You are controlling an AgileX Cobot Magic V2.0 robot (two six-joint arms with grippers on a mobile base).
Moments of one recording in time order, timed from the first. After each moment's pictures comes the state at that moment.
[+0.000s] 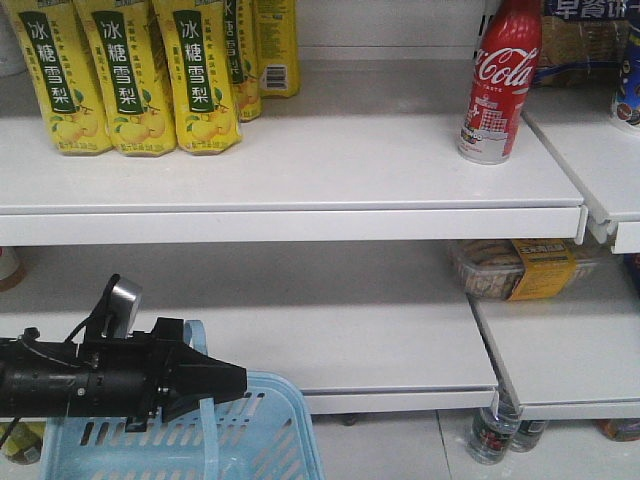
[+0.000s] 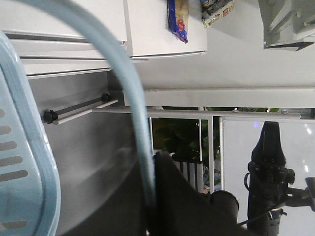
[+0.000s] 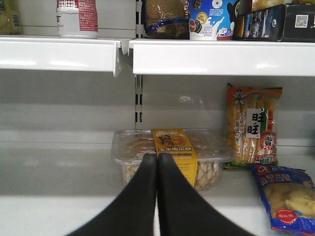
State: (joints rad) left arm -0.12 1.61 -0.57 -1.67 1.10 0.96; right arm -0.01 -0.01 0.03 -0.07 0.05 0.03
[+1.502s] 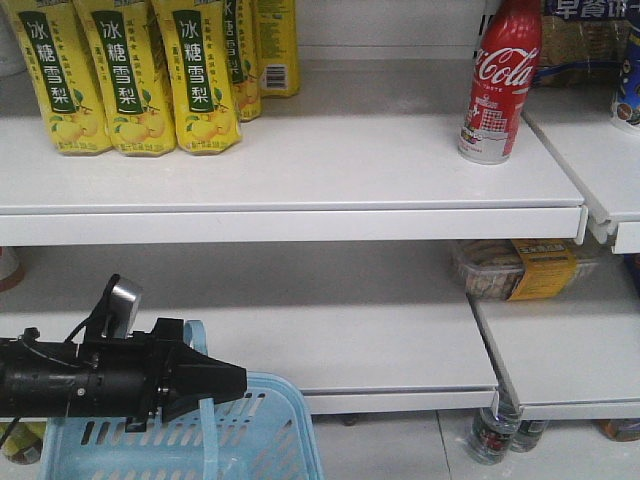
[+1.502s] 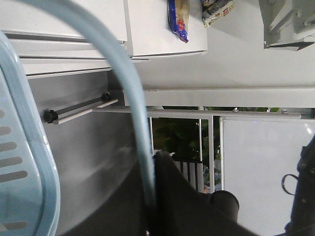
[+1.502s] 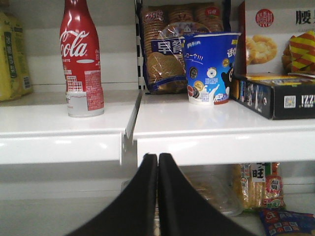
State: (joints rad) left arm -0.12 1.61 -0.57 -1.67 1.10 0.96; right arm -0.01 0.18 -0.24 -0.06 0.05 0.08
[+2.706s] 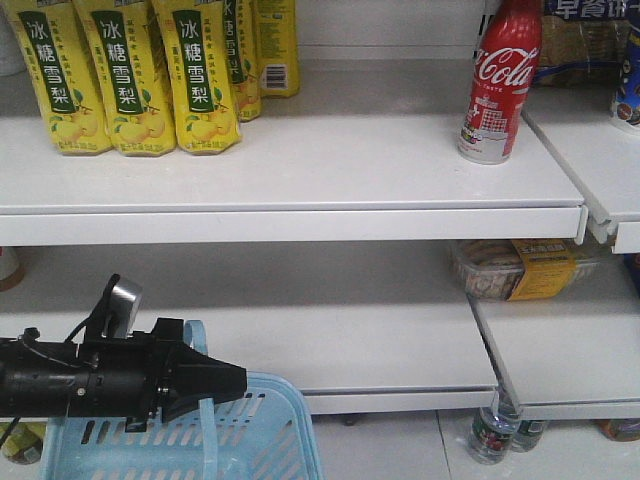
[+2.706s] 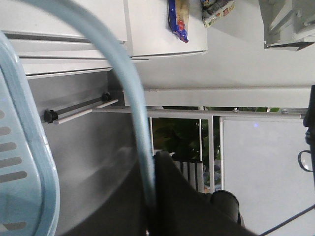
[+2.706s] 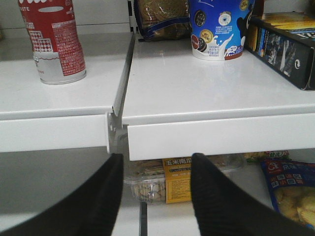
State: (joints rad) left arm -0.12 1.61 -0.57 -1.67 1.10 0.96; right arm -0.01 0.57 -0.42 -0.04 0.12 0.08
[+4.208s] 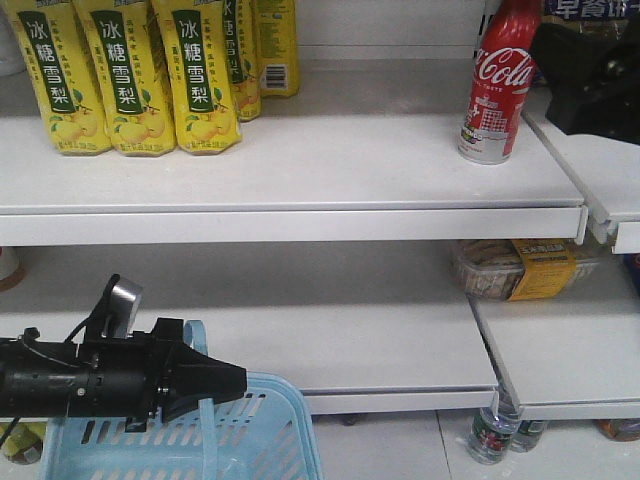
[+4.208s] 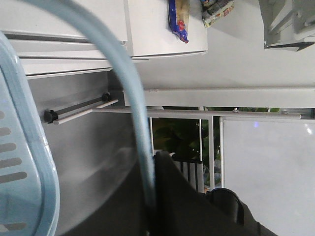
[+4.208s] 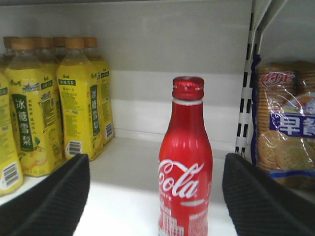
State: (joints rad) left arm -0.12 1.61 -0.57 -1.67 1.10 0.96; right arm 0.28 1.00 -0.93 -0.08 -0.02 0.08
